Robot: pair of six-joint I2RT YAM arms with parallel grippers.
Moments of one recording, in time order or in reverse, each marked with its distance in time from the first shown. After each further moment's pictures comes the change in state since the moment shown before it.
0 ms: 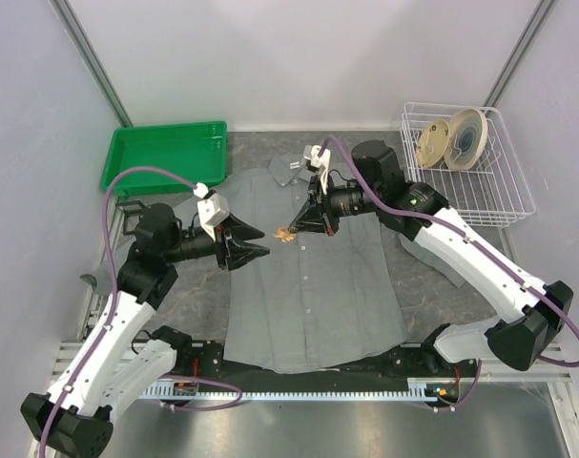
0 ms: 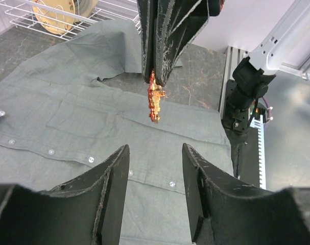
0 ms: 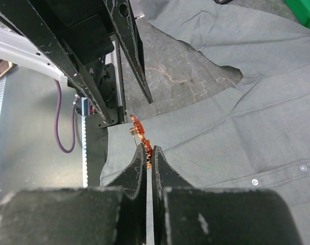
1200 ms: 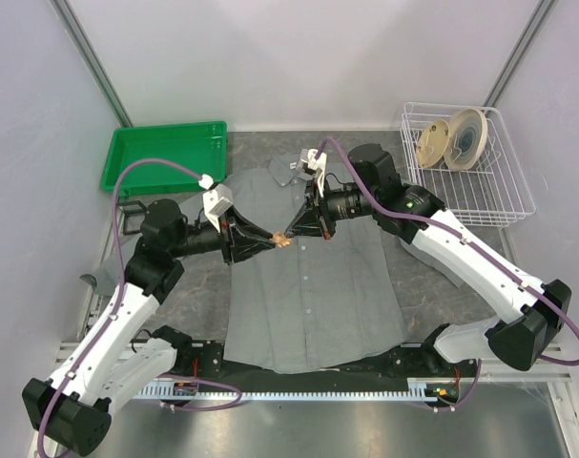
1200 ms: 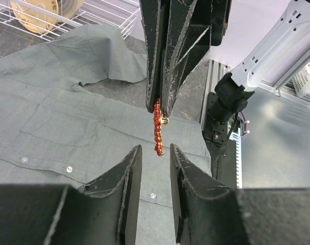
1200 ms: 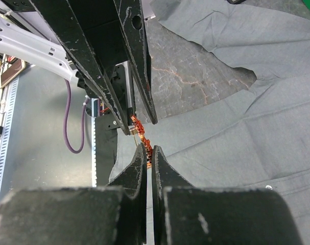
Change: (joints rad) left arm -0.036 0.061 -0.001 0.128 0.004 -0.182; right arm 0.024 0.000 -0.027 0.043 -0.023 0.059
